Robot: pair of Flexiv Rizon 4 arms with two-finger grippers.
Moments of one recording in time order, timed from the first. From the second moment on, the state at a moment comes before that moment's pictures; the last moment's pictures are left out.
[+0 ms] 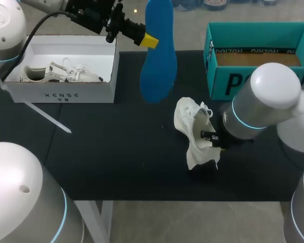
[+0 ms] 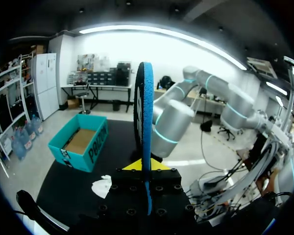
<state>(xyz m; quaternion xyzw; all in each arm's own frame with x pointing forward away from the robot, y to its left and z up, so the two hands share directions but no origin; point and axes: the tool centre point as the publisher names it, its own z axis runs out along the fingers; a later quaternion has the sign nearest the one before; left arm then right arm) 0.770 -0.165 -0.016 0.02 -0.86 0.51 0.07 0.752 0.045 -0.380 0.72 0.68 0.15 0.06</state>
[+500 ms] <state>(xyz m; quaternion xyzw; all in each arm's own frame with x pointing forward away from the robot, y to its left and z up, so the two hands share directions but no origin) 0.770 -0.165 -0.016 0.02 -0.86 0.51 0.07 0.768 0.045 -0.399 0.73 0.67 0.14 0.04</state>
